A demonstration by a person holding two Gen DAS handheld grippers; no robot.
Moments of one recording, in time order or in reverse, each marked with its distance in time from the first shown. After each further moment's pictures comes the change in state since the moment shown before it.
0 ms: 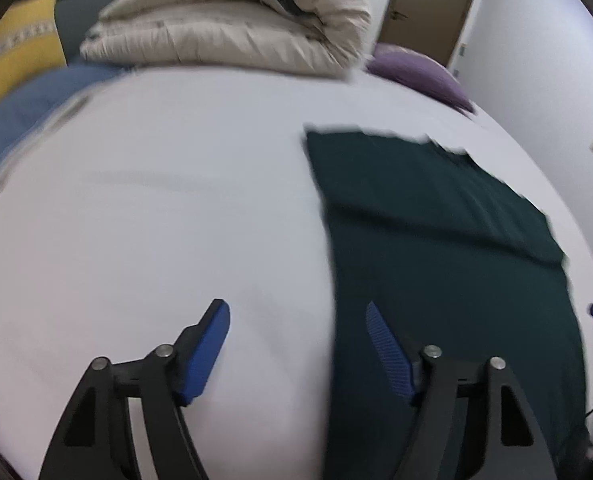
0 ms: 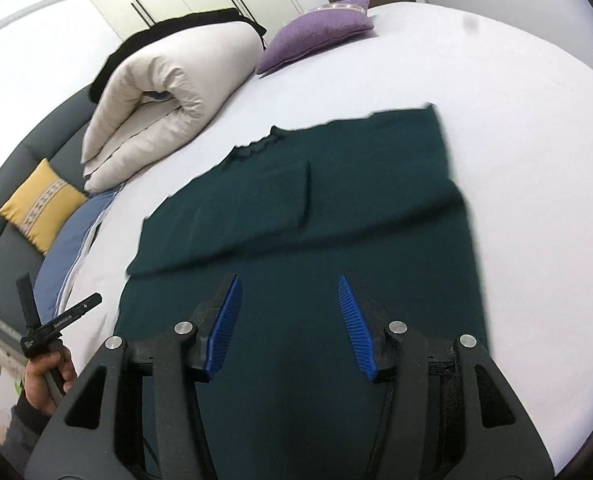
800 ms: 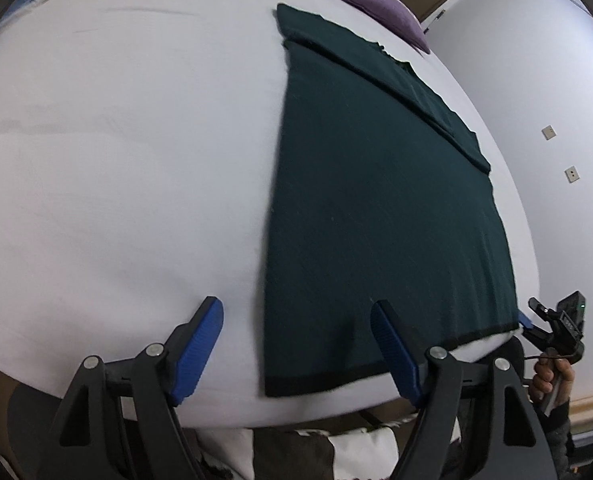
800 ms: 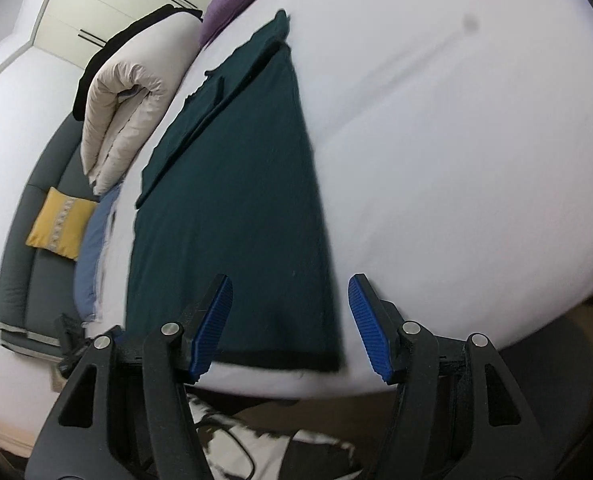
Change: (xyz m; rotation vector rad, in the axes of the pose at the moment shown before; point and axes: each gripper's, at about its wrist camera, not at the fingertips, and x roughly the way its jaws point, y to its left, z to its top) left arm -0.046 0.011 -0.122 -0.100 0.281 -0.276; right arm -0.111 -0.112 -0.172 0.315 0.186 0.091
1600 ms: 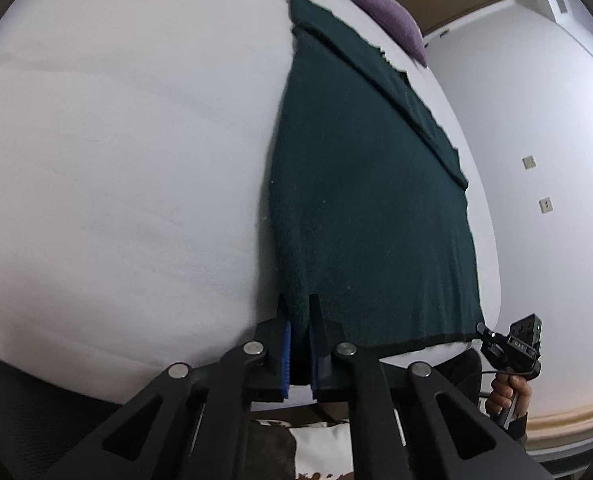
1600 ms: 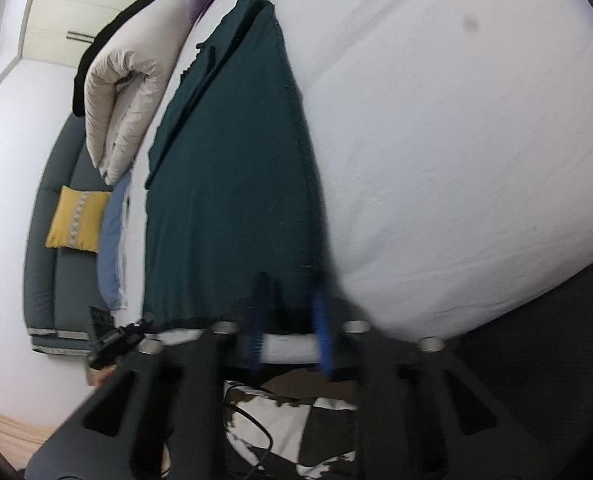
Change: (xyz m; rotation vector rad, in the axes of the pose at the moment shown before) left arm 0.000 0.011 -0.008 -0.131 0.003 -0.145; right arm 0.004 -0.012 -0.006 0.057 0.107 0.030
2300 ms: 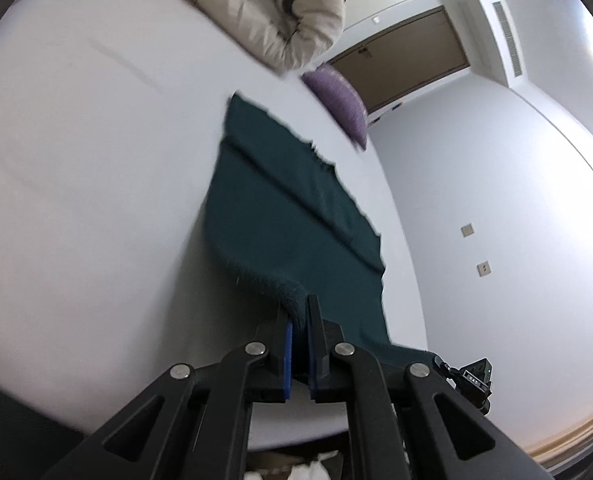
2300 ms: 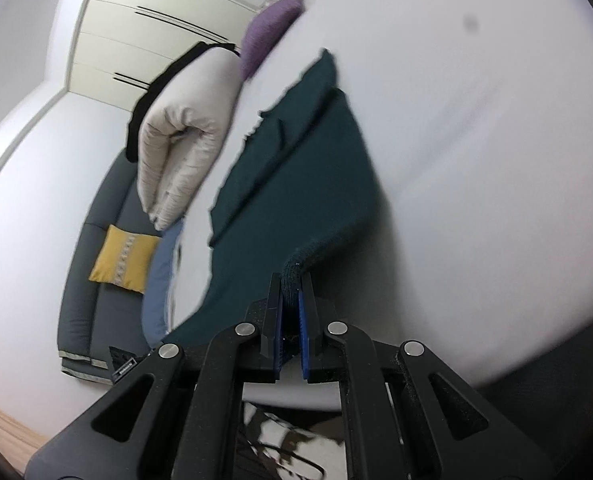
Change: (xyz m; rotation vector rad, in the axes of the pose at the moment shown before) left arm -0.072 -0.042 0.052 -0.046 -0.256 -0.227; right arm -0.061 0.059 0.055 -0.025 -0.192 0.211
